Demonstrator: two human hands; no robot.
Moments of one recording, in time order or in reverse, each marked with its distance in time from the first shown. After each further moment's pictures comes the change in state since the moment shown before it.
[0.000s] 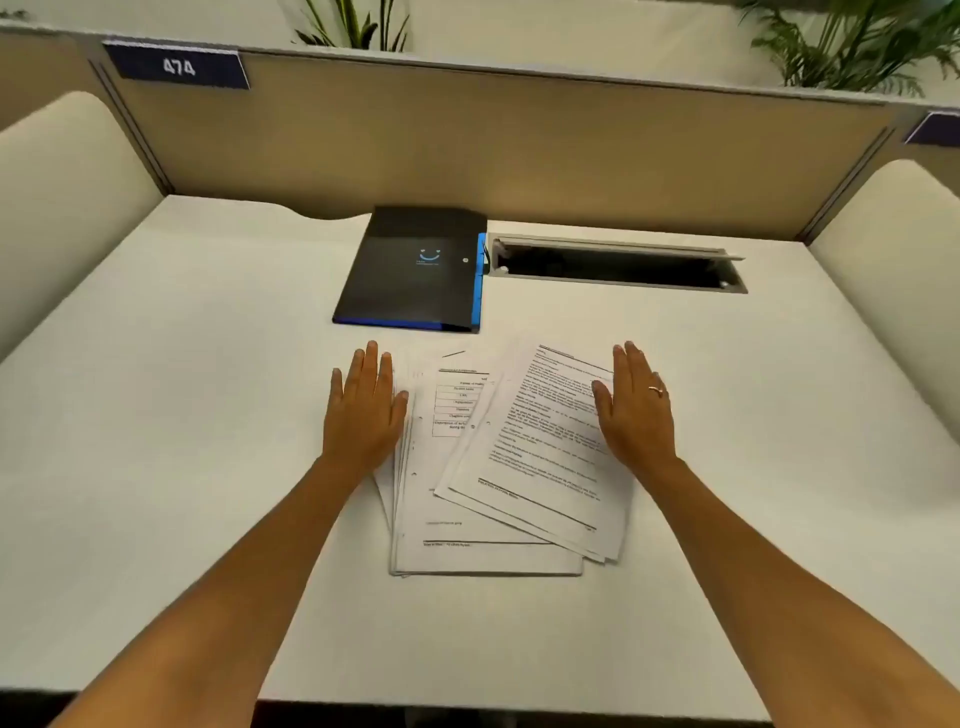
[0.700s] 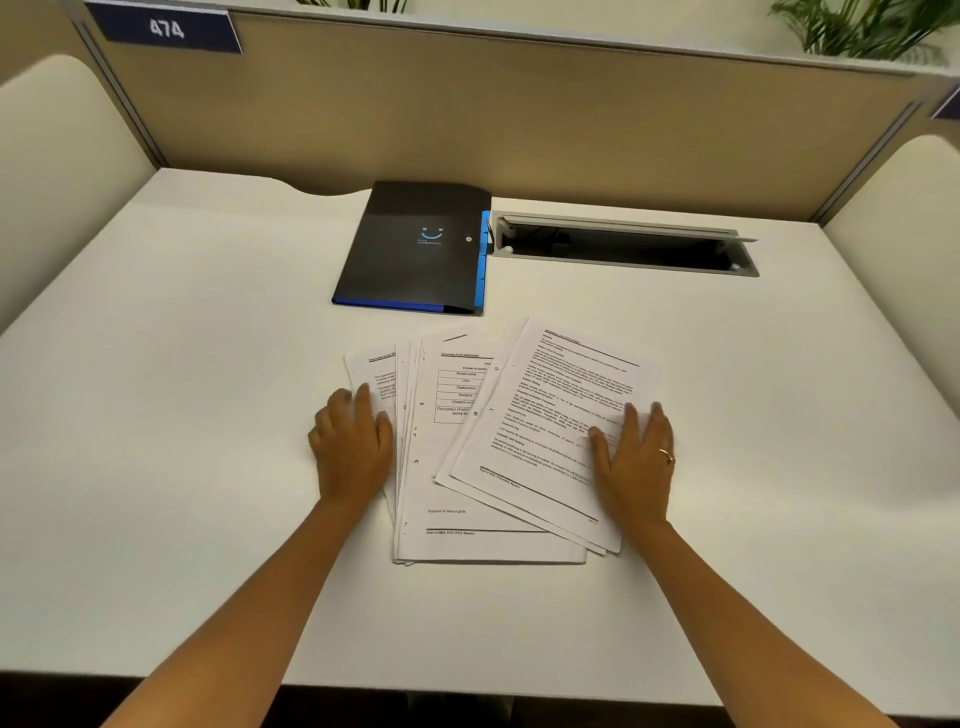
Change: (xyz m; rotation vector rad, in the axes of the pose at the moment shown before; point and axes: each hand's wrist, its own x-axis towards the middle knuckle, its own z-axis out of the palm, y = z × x) left_hand -0.047 -0.003 0.024 -0.075 0.154 -0.245; right_hand -0.070 0.001 0.030 0.039 -0.039 0.299
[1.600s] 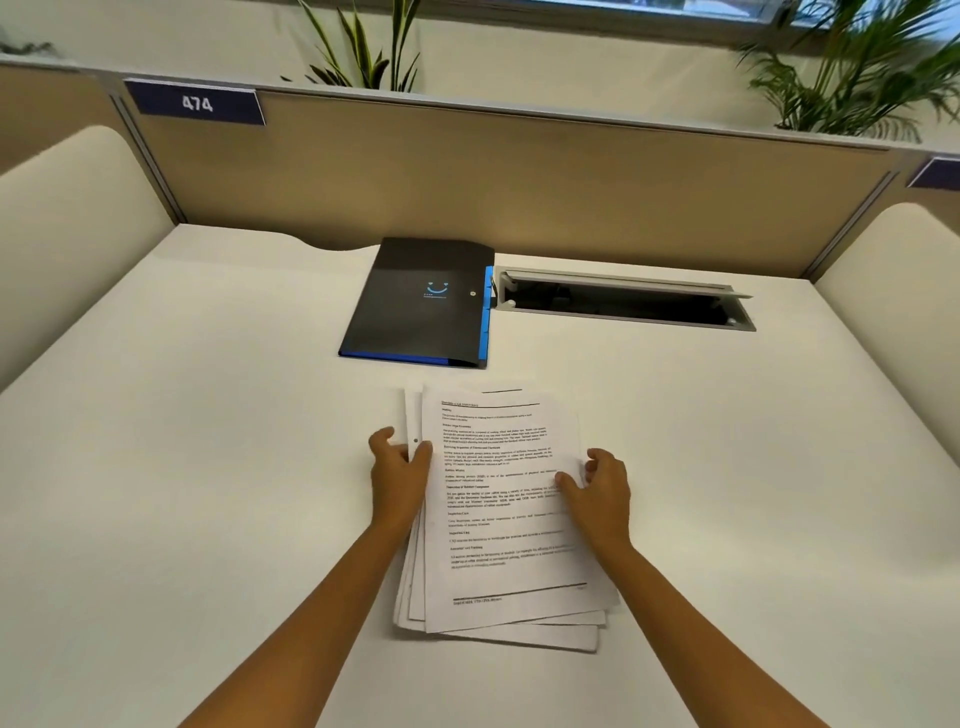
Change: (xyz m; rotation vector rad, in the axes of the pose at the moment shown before) left_hand 0.020 0.058 -0.007 -0.992 -0.217 -0.429; right_hand 0.018 -0.058 0.001 0.504 -0.125 0.136
